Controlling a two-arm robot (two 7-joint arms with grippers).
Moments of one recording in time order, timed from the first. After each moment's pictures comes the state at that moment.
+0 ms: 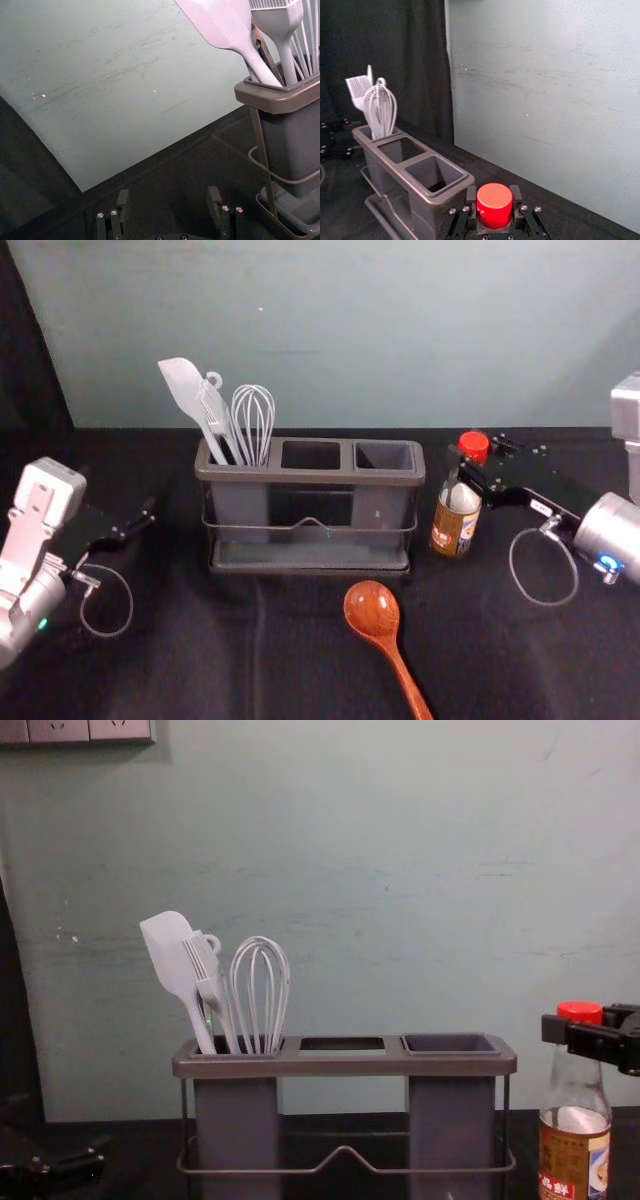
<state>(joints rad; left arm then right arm) -0.20 0.60 0.45 -1.41 -0.25 -0.12 0.03 0.28 0.54 -0.29 -1.45 0.48 -0.01 0.50</state>
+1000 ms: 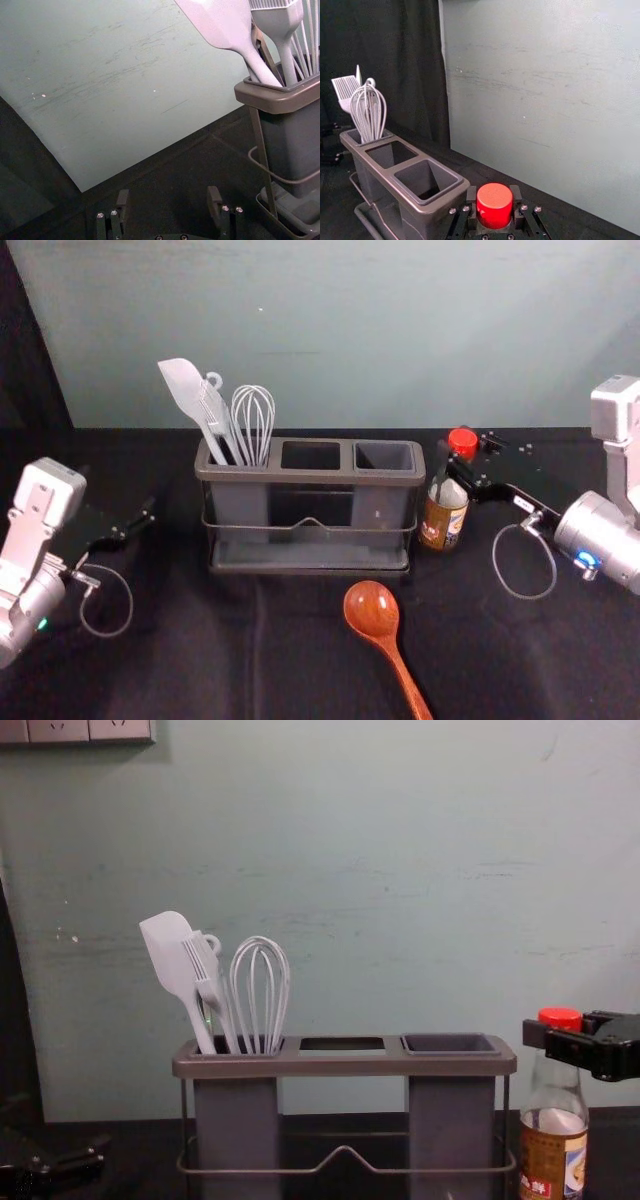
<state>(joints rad) -0.20 0.60 0.45 -1.41 -0.25 -0.12 0.03 0.32 0.48 -0.30 -1.37 0.45 -0.04 0.50</state>
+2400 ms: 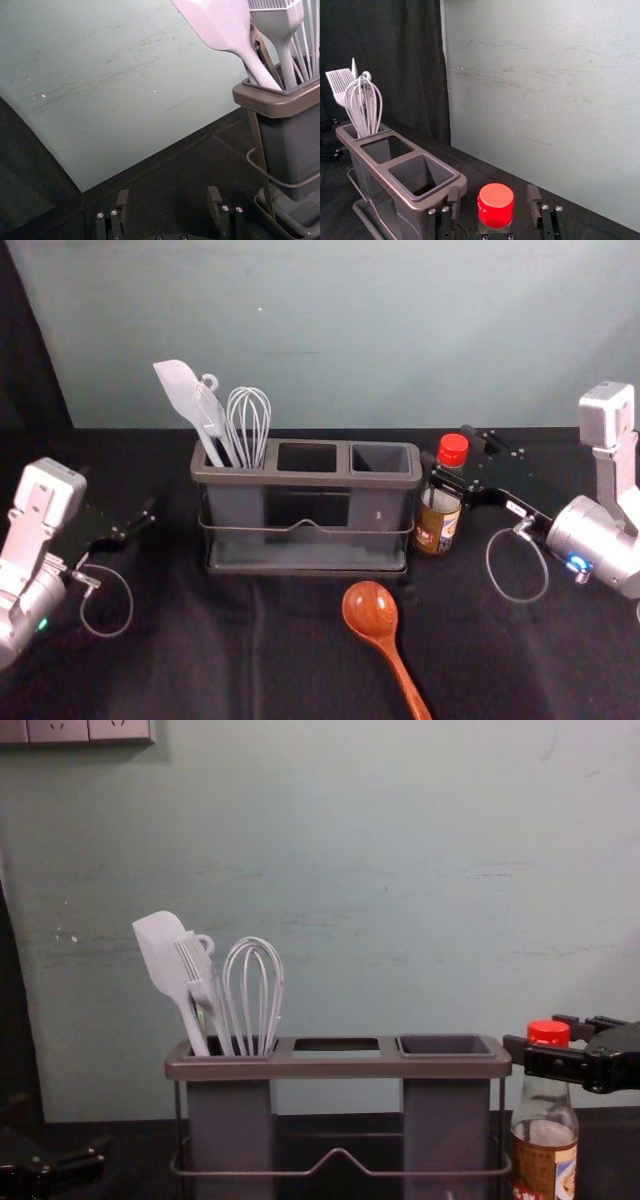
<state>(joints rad) -0.20 0.60 0.45 -1.41 -0.25 -0.12 0.03 0.33 0.46 -0.31 -1.35 0.43 -0.06 0.50</state>
